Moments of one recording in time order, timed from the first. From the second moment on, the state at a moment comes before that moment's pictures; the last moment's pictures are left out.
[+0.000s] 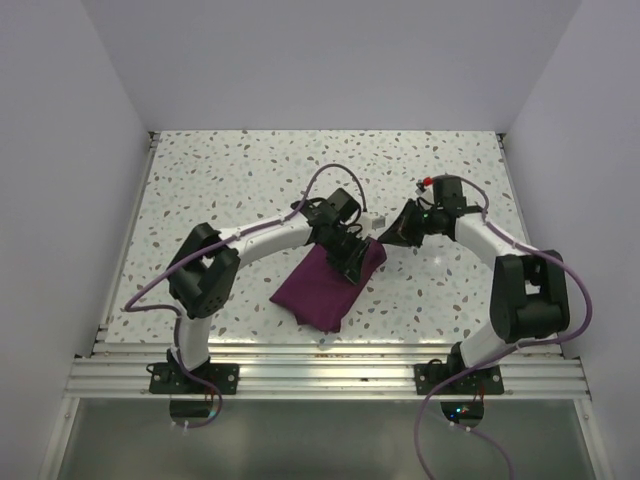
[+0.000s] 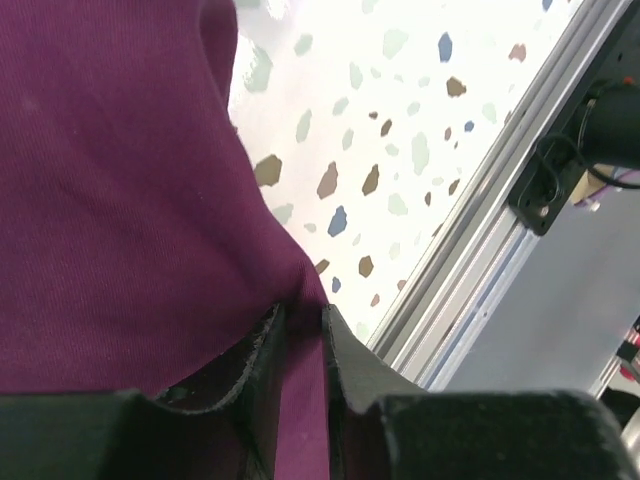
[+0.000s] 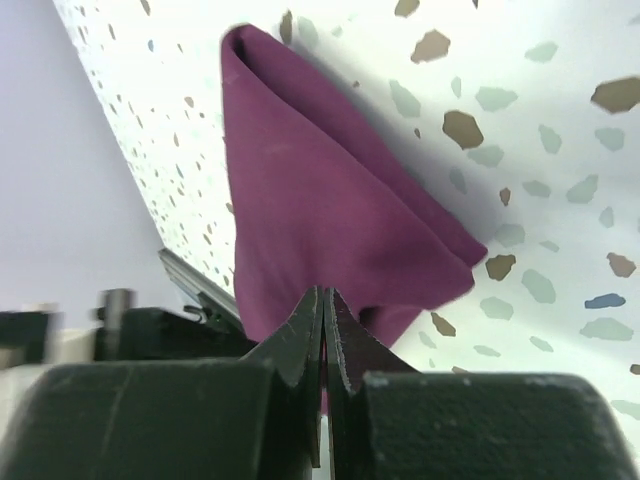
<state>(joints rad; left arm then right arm) -0.82 1.96 1.50 -0.65 0.52 -0.20 0.12 1.58 0.97 -0.38 -0.64 0.68</state>
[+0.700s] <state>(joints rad) -0.83 1.96 1.37 -0.54 0.58 -0.17 0.12 1.70 0.81 -0.29 -0.84 0.63</state>
